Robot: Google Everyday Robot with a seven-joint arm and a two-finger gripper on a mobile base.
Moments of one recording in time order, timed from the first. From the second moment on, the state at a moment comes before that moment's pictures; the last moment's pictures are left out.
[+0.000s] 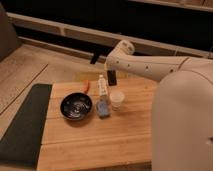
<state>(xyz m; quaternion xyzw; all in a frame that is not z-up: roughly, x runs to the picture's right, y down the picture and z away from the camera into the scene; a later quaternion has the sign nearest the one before) 0.045 -0.118 0.849 -0.04 -0.02 0.65 0.76</state>
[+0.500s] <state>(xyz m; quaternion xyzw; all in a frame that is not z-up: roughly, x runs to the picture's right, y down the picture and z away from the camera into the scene) 0.059 -0.095 0.850 -0.05 -0.01 0.67 0.74</state>
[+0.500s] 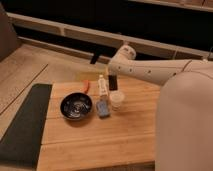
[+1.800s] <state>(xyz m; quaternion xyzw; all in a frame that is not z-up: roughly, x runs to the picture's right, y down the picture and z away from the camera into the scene) 0.073 -0.068 0.885 -0.07 0.03 0.68 0.73</state>
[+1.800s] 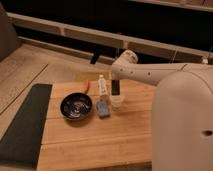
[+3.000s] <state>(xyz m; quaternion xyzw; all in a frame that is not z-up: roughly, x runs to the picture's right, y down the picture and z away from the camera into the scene) 0.075 -0.058 0.887 -0.08 0.04 0.68 0.73</state>
